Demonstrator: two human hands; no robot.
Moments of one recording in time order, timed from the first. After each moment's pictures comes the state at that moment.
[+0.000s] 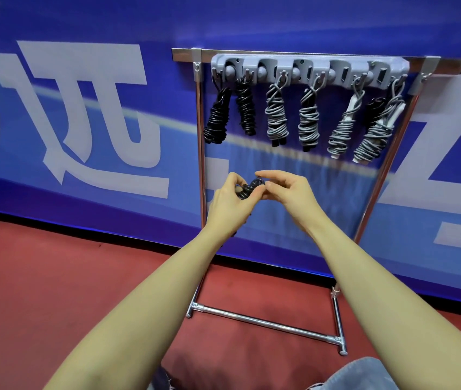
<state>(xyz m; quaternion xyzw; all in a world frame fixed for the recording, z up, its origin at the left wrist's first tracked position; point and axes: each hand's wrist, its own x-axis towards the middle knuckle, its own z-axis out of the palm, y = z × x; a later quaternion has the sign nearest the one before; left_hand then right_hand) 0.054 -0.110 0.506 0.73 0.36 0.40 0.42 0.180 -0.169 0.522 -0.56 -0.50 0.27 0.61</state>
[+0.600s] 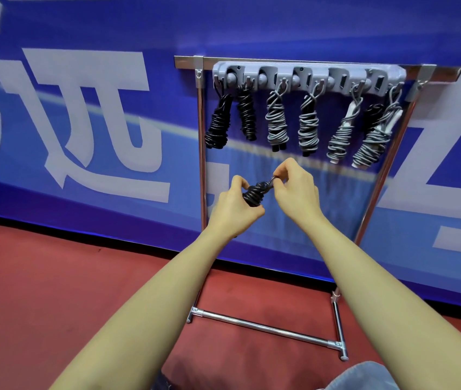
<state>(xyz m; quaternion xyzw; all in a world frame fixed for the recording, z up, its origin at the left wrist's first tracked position) 0.054 -0.107 0.512 0.79 0.38 0.32 0.36 0.177 -0.163 0.537 -0.75 -0.49 -0.03 0.45</state>
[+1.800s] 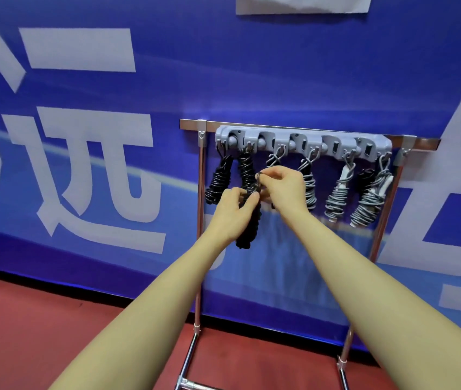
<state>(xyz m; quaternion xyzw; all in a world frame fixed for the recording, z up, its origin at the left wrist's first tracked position) 0.070 -0.052 0.594 0.76 0.27 0.43 0.41 0.182 -0.089 0.629 -0.62 -0.43 0.10 0.65</state>
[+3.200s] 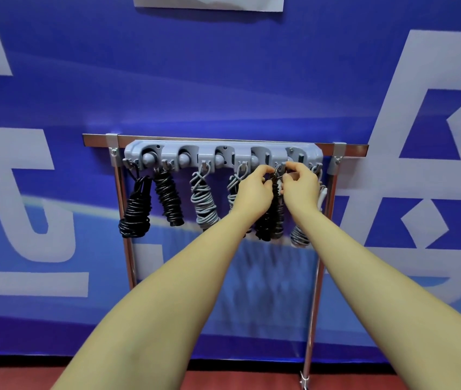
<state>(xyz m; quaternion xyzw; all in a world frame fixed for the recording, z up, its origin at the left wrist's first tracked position) 0.285 -0.056 0.645 0.82 0.20 0.39 0.37 0.369 -0.109 0.644 -0.70 -0.31 -0.08 0.64</state>
